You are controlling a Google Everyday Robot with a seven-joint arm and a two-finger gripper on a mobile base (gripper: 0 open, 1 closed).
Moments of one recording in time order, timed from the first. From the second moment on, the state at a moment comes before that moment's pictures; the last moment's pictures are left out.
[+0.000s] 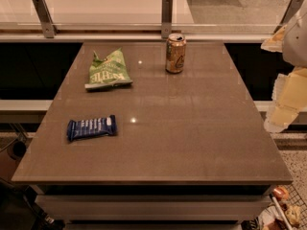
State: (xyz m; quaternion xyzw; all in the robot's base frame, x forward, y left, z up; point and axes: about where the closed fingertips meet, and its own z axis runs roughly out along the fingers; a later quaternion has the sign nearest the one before) arm 0.438 -0.214 0.985 -0.60 0.78 -0.04 0.17
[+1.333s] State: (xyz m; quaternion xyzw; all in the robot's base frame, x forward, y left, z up) arm 0.467 -0.221 0.979 -0.56 0.79 0.01 0.25
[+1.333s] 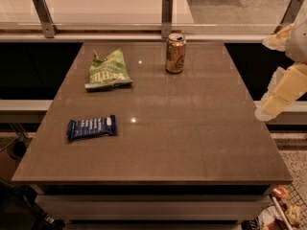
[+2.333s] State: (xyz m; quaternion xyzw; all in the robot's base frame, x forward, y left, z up) arm 0.566 -0.211 0.959 -0.46 0.77 0.08 0.42
